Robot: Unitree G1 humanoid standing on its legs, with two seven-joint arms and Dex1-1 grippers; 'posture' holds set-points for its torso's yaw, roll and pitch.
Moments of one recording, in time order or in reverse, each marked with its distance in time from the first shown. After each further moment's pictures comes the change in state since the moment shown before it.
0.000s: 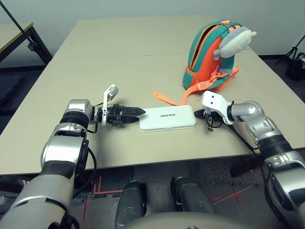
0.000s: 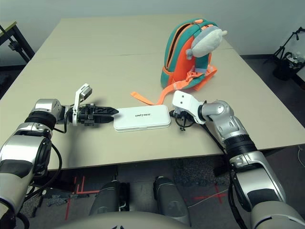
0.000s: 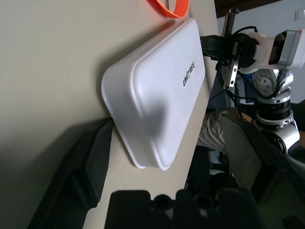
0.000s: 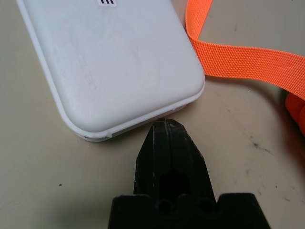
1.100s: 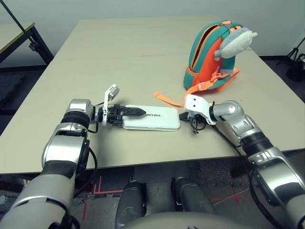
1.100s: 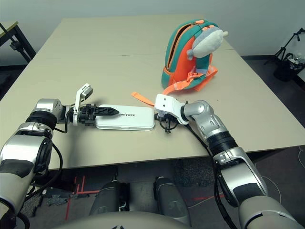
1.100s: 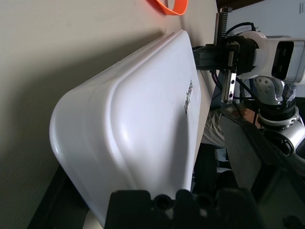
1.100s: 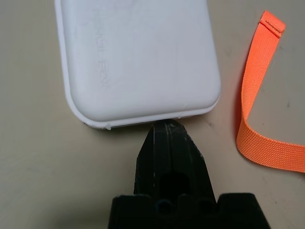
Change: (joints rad) left arm -0.001 -0.015 0.002 0.001 0.020 -0.049 -0.013; right arm -0.048 0.122 0.073 0.029 -0.040 -0.030 0.034
